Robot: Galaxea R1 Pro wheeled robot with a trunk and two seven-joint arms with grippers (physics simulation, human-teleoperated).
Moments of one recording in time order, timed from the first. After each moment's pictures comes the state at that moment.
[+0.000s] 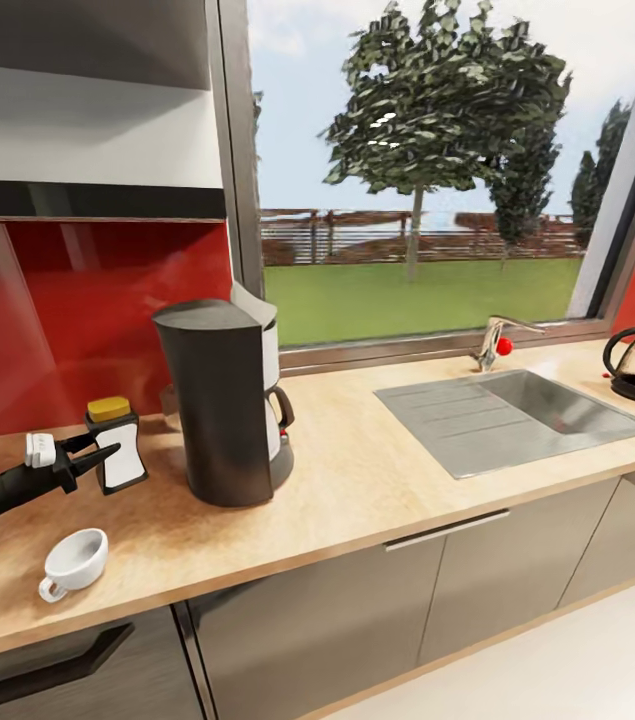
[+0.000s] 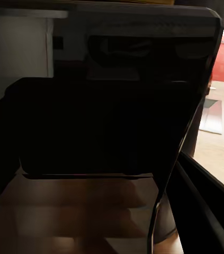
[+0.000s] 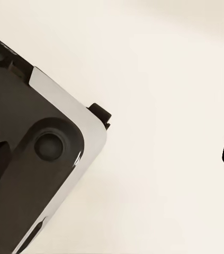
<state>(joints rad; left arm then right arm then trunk) -0.75 0.62 -0.02 -0.67 0.59 -0.05 -1.28 -0.17 -0.22 1.11 0.05 -0.58 -0.37 0.38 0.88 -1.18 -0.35</state>
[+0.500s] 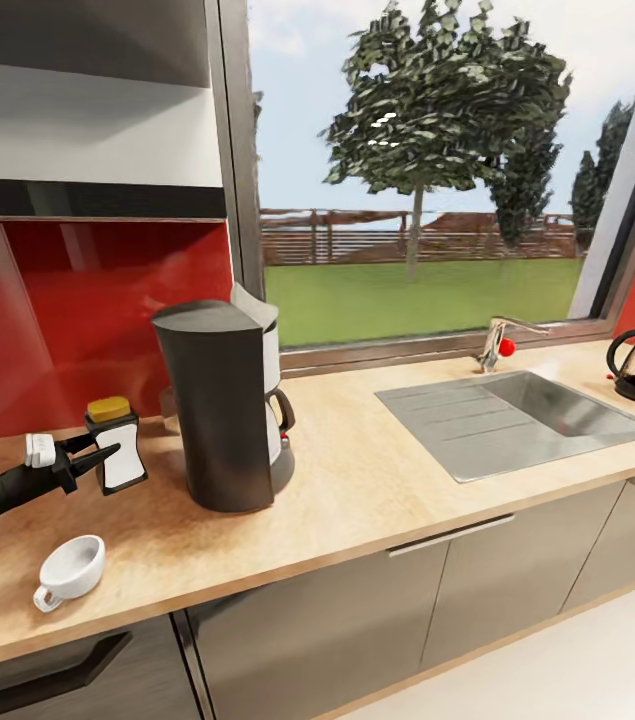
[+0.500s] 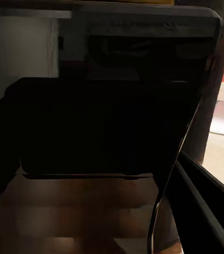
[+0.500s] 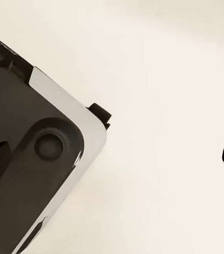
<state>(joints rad) -0.75 0.62 -0.02 -0.67 0.59 -0.05 -1.28 -0.17 -0.22 1.11 0.05 -0.58 -0.37 0.38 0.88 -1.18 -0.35</state>
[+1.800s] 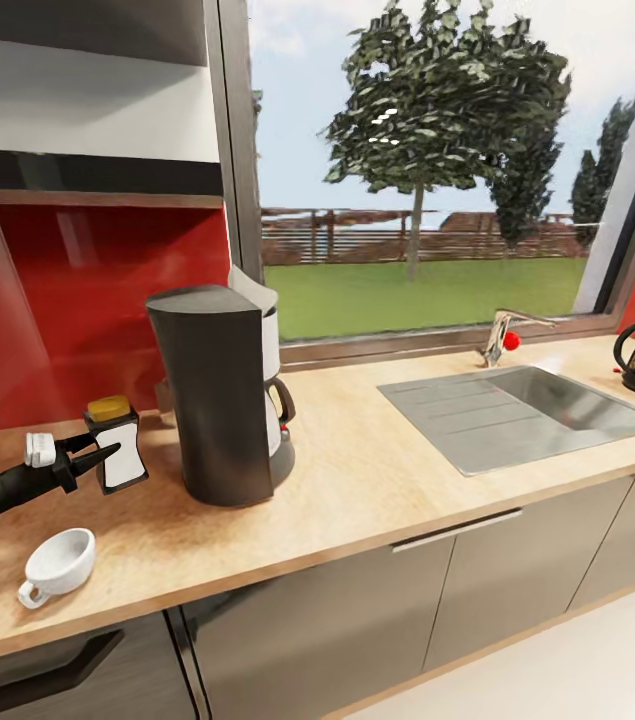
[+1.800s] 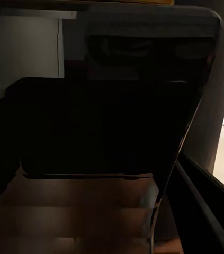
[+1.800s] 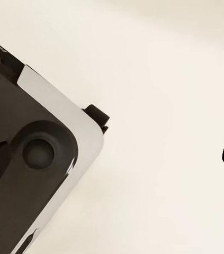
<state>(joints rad) -0.75 0.62 -0.02 -0.67 0.59 -0.05 -1.28 -0.17 -0.22 1.11 0.05 -0.58 -0.38 0.38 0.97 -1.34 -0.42</state>
